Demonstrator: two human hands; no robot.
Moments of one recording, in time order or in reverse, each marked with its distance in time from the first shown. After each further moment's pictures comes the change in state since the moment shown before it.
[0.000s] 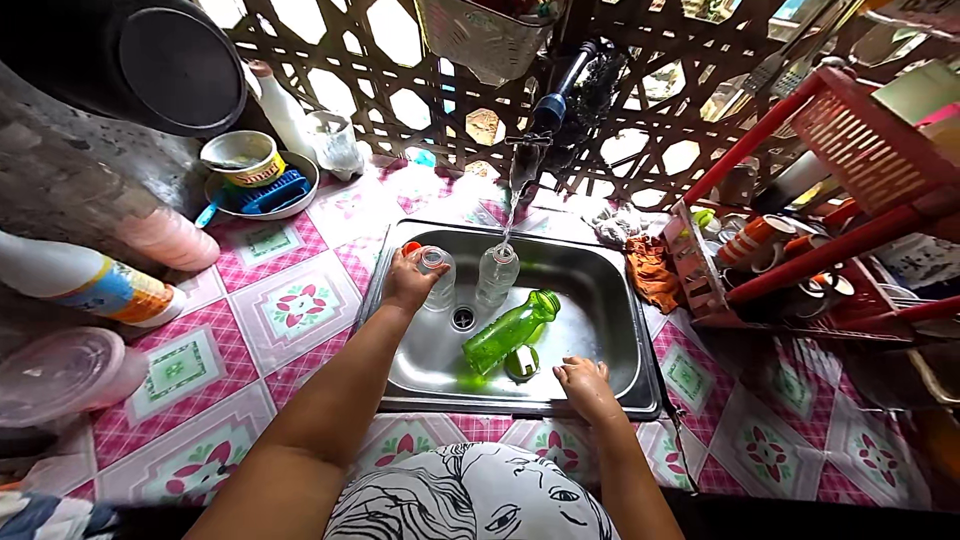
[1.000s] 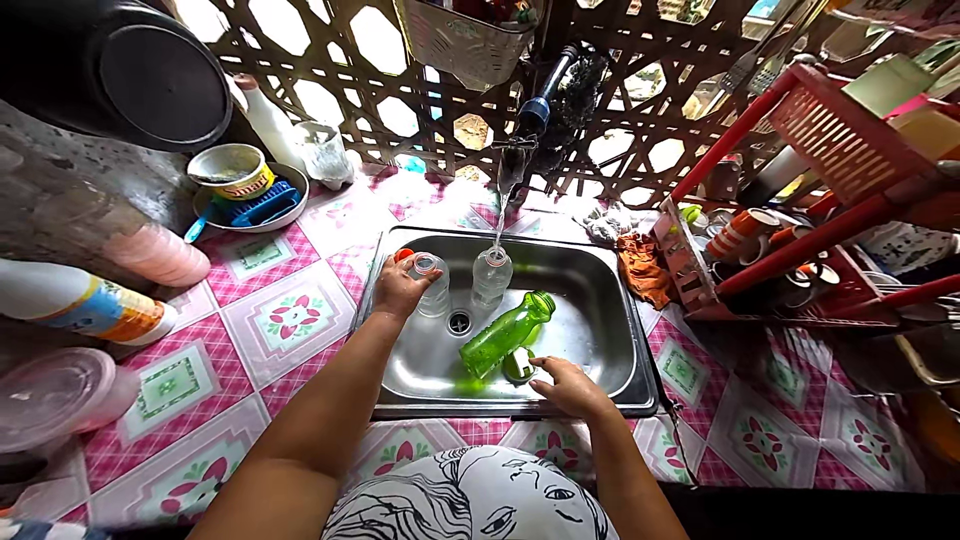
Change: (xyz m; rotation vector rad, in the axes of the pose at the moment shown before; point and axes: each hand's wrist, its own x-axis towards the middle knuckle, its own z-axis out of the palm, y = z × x) left_hand 0.003 -0.010 0.000 -0.033 0.038 0.041; right_hand -0.001 -0.013 -0.008 0.297 -0.105 -0.269
